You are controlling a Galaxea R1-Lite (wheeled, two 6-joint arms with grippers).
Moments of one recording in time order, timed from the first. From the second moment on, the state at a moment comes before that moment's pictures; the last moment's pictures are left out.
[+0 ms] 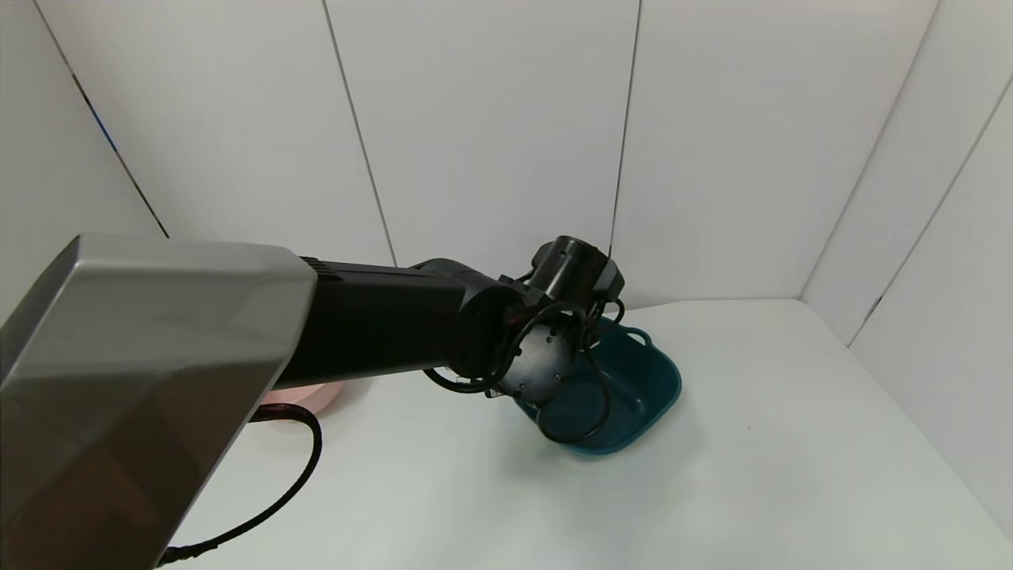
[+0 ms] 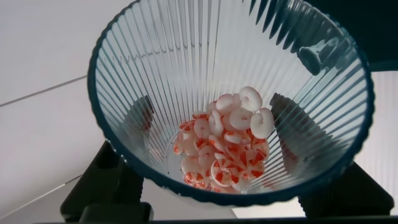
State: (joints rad) left arm -0.77 2.20 -1.78 0.43 0.91 0.81; right arm 0.00 0.00 0.00 0.01 -0.01 0.01
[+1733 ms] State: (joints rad) left arm -0.82 2.31 -1.96 0.69 1.13 0.89; right arm 0.00 0.00 0.00 0.01 -0.01 0.01
